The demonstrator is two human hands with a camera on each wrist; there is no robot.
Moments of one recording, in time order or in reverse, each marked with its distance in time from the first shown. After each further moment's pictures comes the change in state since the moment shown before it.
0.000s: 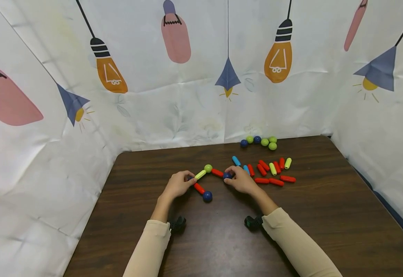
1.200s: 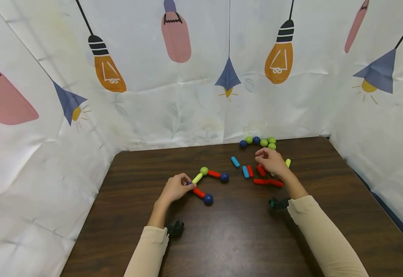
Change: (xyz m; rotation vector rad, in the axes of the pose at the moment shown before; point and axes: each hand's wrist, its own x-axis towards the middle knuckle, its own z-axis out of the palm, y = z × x) left_hand -0.009 -0.008 0.001 -0.070 -0.001 -0.052; right_hand -0.006 0.038 -0.109 0.003 0.128 0.067
